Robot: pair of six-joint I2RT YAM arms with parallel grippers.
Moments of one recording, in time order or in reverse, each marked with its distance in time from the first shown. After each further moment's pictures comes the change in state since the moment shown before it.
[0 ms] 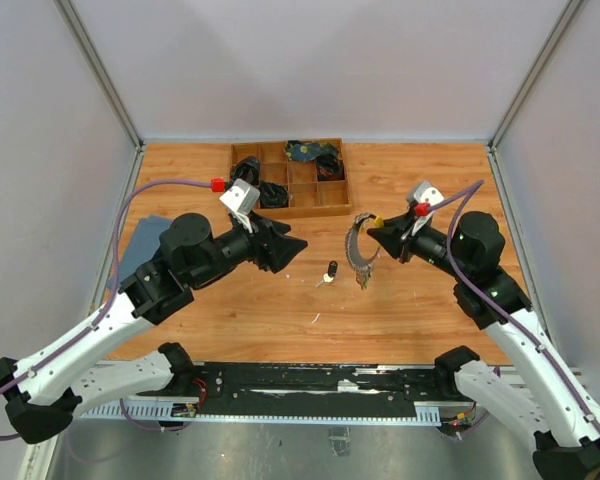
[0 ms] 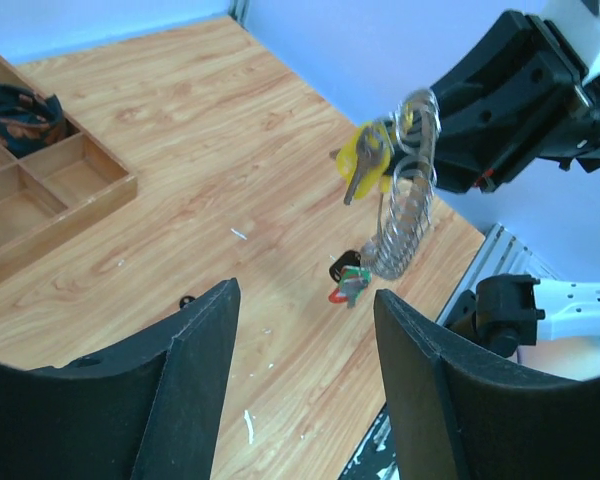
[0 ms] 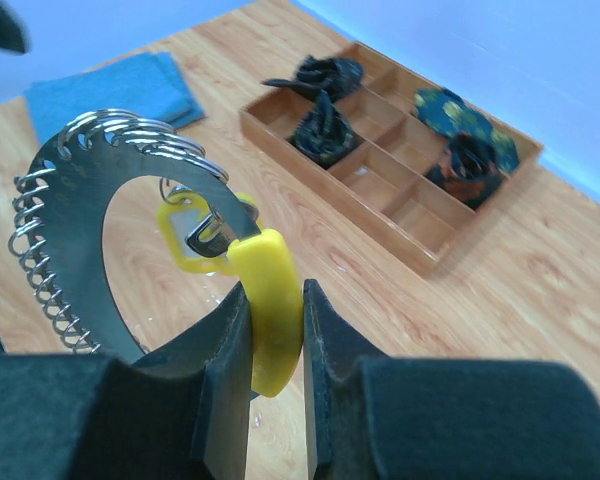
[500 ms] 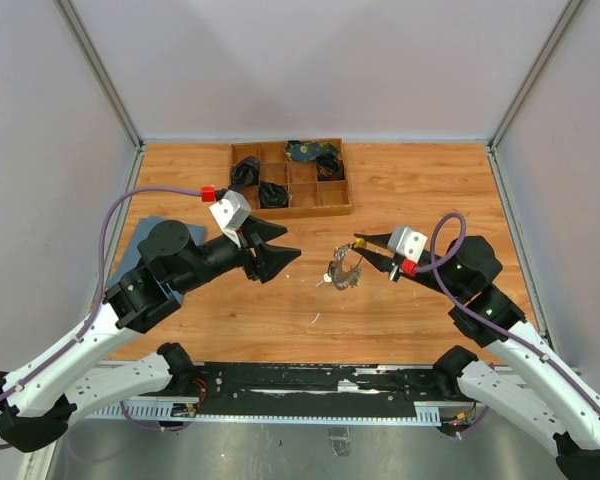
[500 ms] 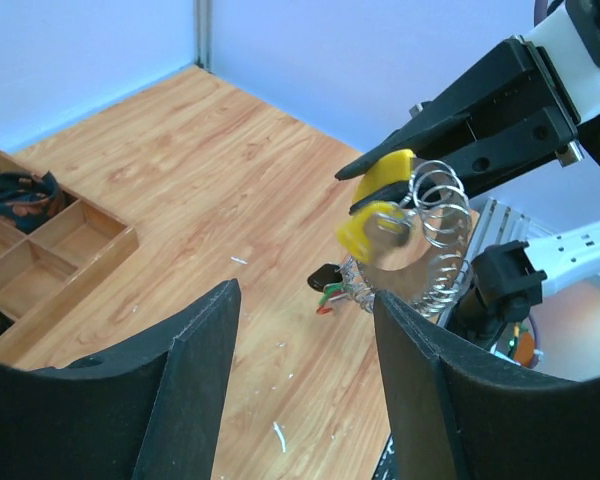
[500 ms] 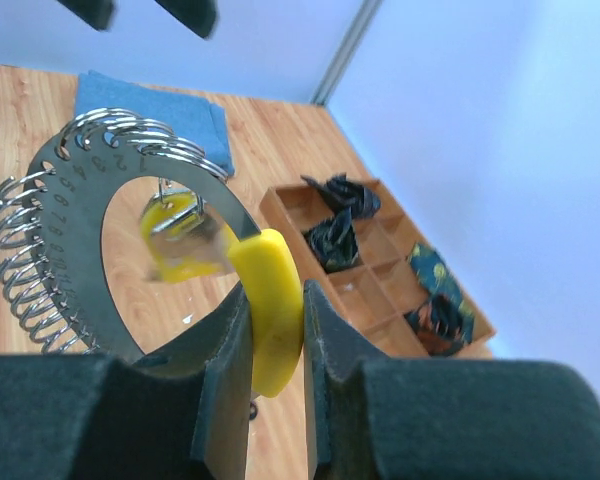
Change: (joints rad) left arm 0.000 -0.095 0.000 -0.002 0.111 0.168; right arm 0.256 -0.078 -0.087 0.184 -0.019 -0.328
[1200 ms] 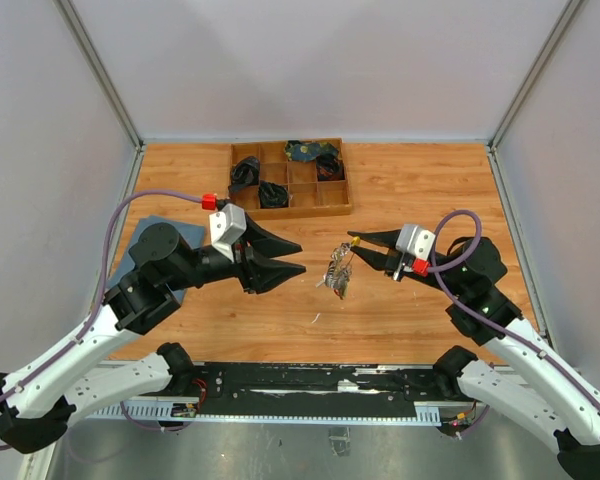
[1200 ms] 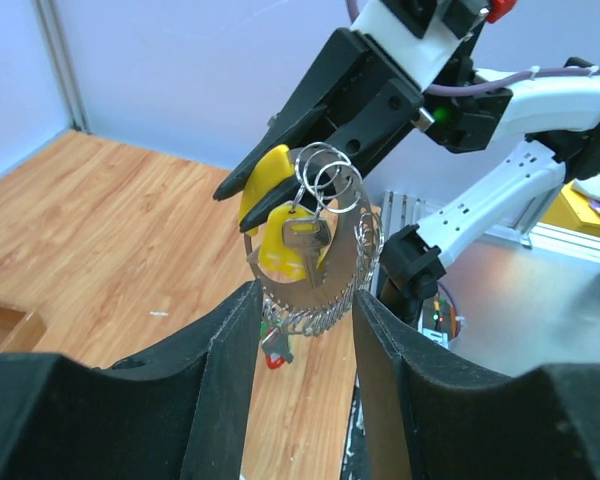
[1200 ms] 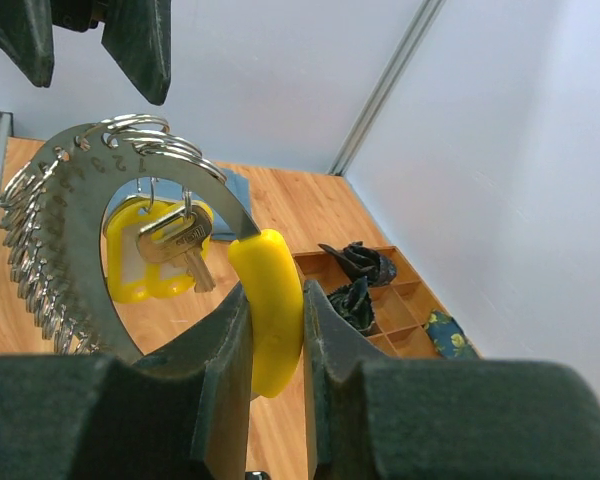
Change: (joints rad) left arm 0.000 -0.010 -0.013 0.112 0.299 0.018; right arm 0.035 0.006 -0.018 0.183 -0.068 0.056
